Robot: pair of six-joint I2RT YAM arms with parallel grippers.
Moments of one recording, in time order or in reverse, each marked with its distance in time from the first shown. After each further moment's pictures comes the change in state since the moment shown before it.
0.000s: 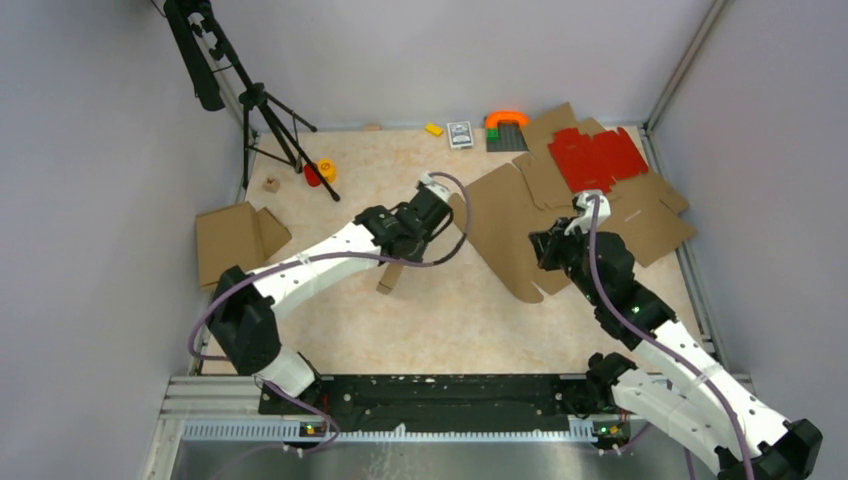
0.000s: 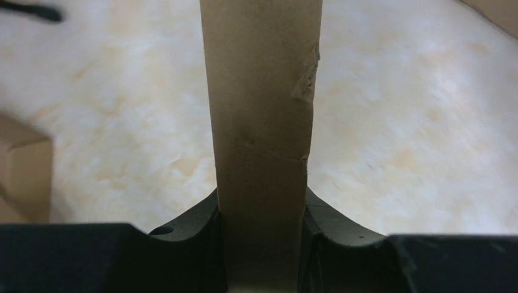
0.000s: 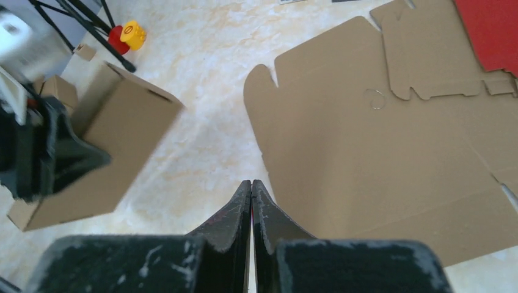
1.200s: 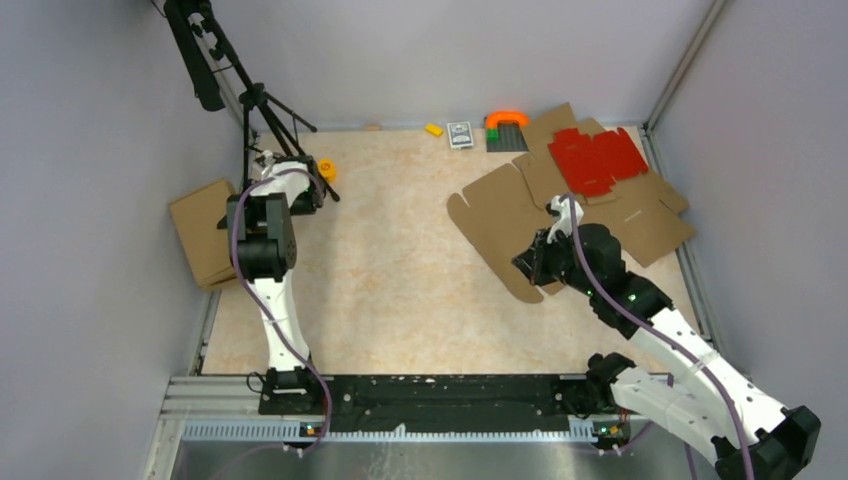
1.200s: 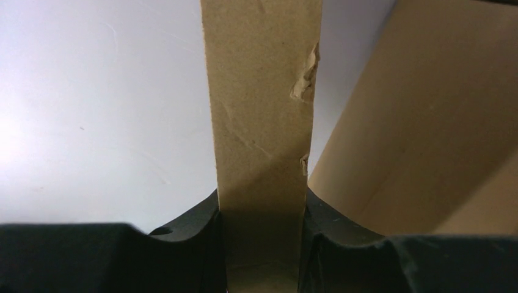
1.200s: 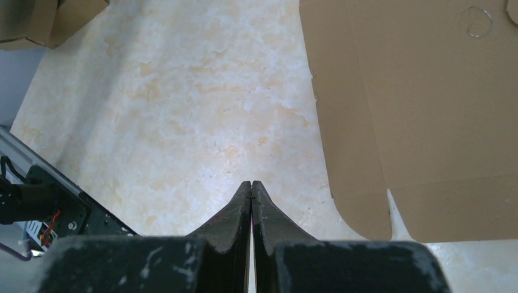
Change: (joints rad) left arm 0.861 0.580 0.322 -0.757 -1.178 -0.652; right arm 0.000 0.063 0.070 -0.215 -0.267 -0.007
